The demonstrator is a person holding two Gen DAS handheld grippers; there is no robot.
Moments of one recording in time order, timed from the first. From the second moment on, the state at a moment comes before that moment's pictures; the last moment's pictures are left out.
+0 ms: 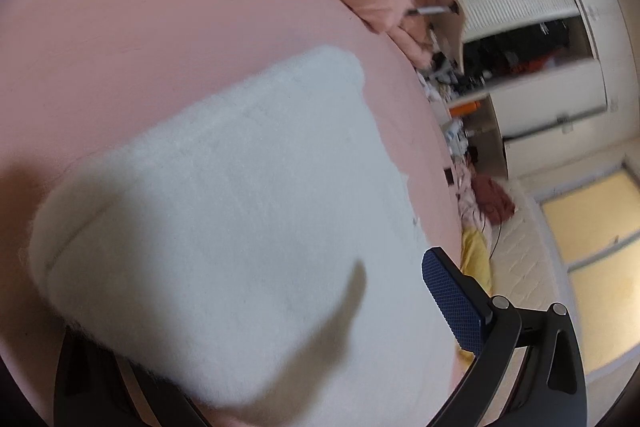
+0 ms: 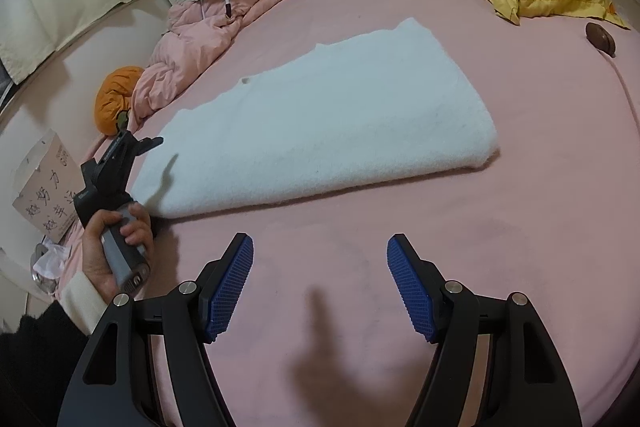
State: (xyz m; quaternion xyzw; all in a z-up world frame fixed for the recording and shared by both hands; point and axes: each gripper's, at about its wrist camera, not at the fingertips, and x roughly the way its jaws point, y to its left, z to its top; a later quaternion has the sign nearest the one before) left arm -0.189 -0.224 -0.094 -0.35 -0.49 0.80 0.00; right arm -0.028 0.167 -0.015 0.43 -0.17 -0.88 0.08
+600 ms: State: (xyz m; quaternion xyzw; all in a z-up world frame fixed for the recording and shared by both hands) left arm -0.144 -0.204 -0.013 -0.38 -0.11 0.90 -0.19; right arm -0.075 0.263 -0.108 0.40 -0.66 -0.63 -0.03
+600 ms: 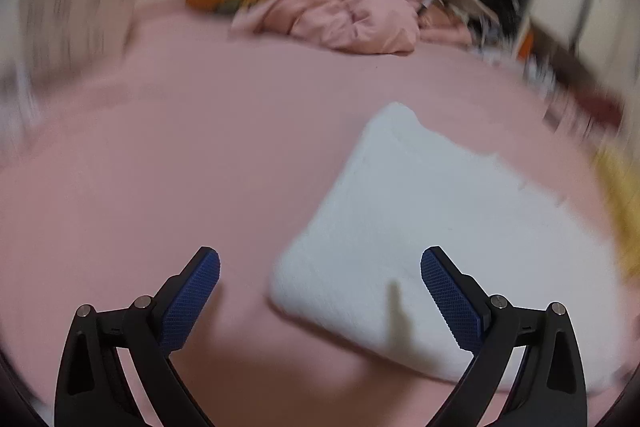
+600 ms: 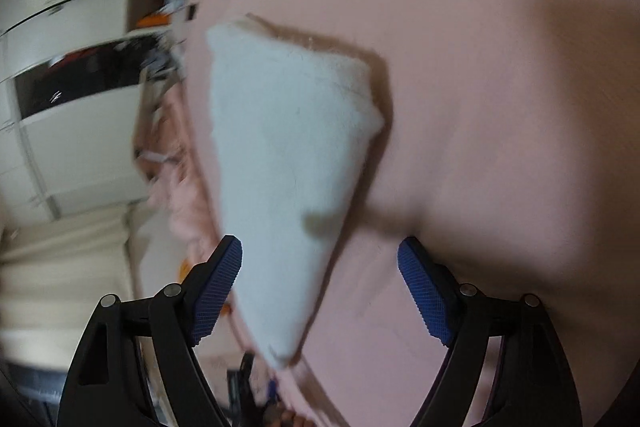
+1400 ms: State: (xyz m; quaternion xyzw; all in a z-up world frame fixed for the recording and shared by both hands) left arm -0.201 -0.185 -0.057 -0.45 -0.05 0.89 -0.09; right arm -0.136 0.266 -0.097 0.33 -0.61 -0.72 -0.02
